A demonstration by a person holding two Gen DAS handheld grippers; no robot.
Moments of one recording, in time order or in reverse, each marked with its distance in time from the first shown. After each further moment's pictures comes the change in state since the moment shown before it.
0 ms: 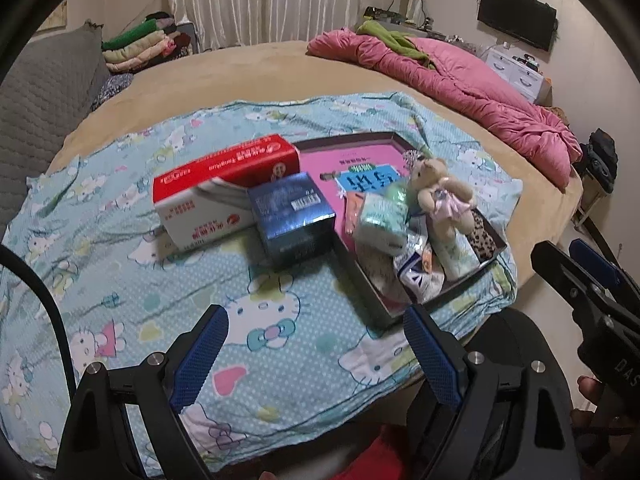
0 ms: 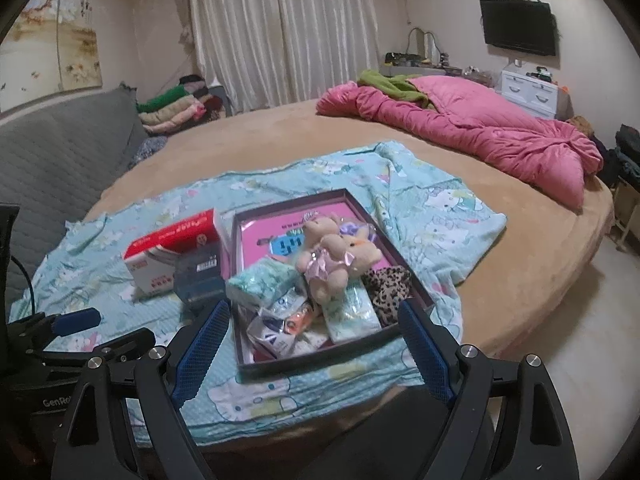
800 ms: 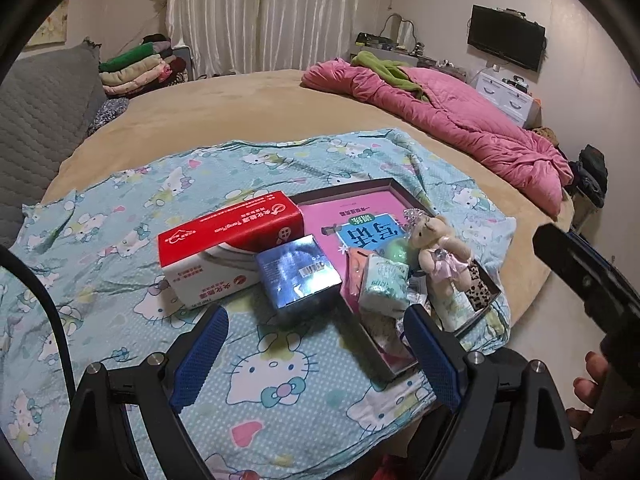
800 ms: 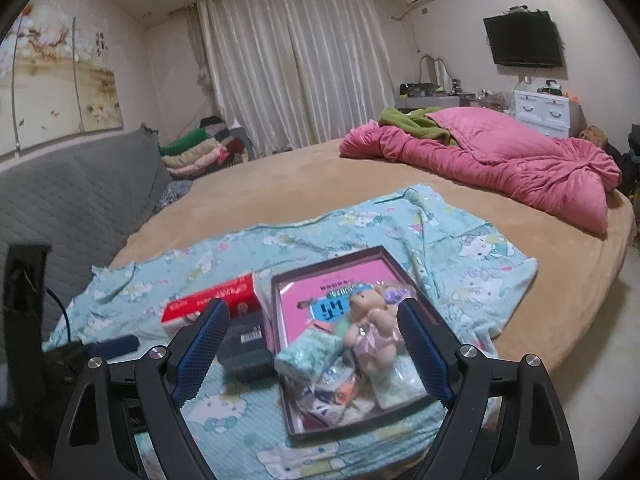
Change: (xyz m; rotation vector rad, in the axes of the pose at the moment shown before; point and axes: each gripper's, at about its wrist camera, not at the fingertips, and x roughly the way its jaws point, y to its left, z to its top) left arm -0.016 0.015 0.043 0.012 -0.109 -0.028; right arm -0.009 0.020 0.046 0.048 -0.148 0.088
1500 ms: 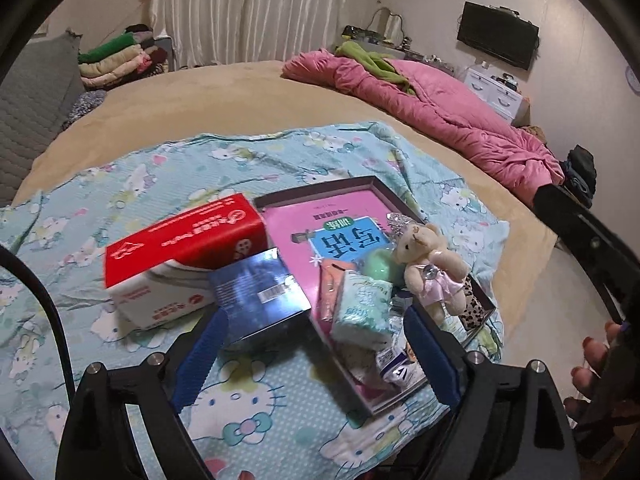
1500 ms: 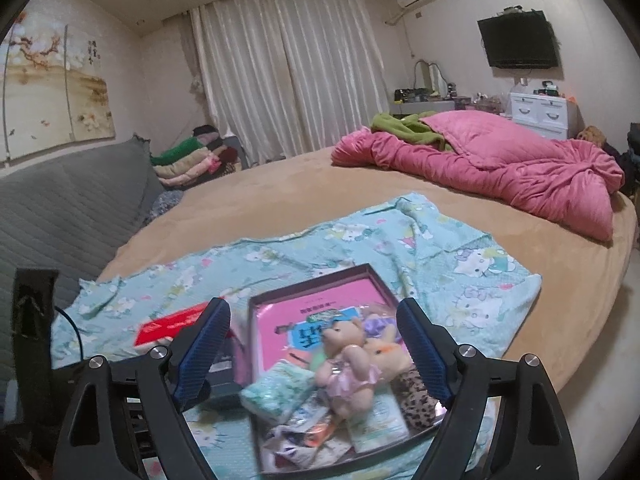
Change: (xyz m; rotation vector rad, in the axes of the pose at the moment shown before) left arm 0.049 -0.014 0.022 -0.006 0.024 -0.078; right arm 0.036 -0.025 0.025 0.027 -0.044 0.016
